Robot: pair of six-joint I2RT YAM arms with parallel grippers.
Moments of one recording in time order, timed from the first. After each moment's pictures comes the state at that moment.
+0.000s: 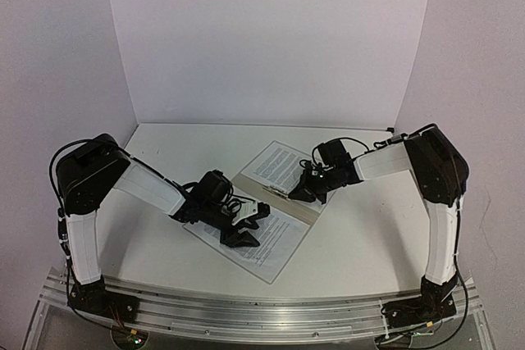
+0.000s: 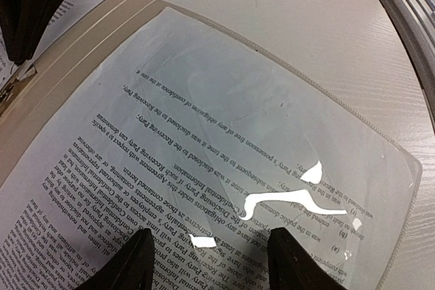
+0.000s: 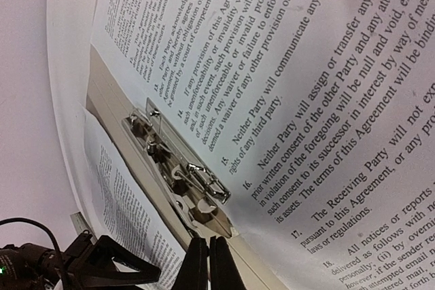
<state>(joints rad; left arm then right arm) -0.84 1.97 0.94 0.20 0.54 0.49 0.50 2.10 1.25 -0.09 -0.52 0.82</state>
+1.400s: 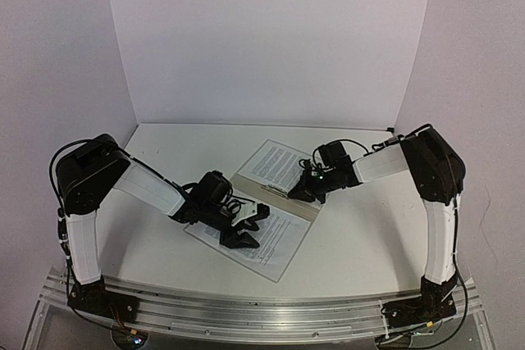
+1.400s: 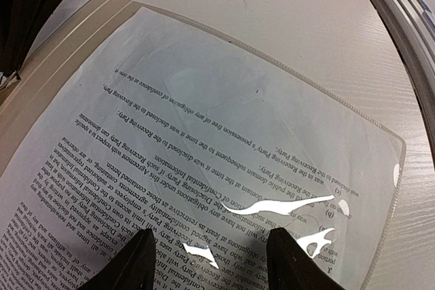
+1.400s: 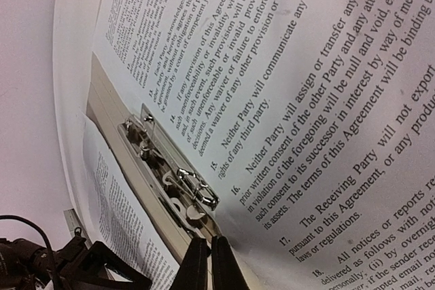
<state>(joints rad) -0.84 1.97 0.93 0.21 0.57 0.50 0.50 2.14 1.24 -0.01 -0.54 0.77</state>
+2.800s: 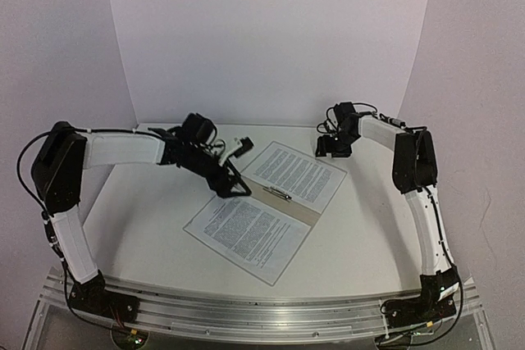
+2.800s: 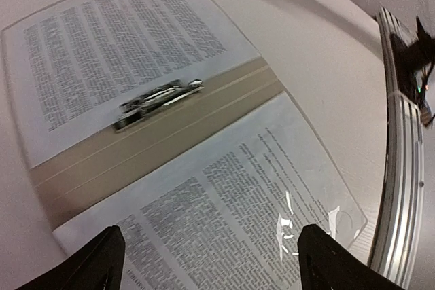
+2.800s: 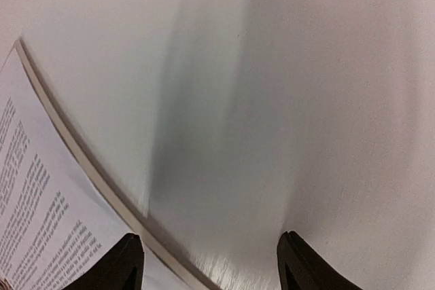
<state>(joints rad) -0.63 1.82 1.29 -0.33 0.57 0.22 0.26 2.57 2.23 -0.73 -0.14 0.13</state>
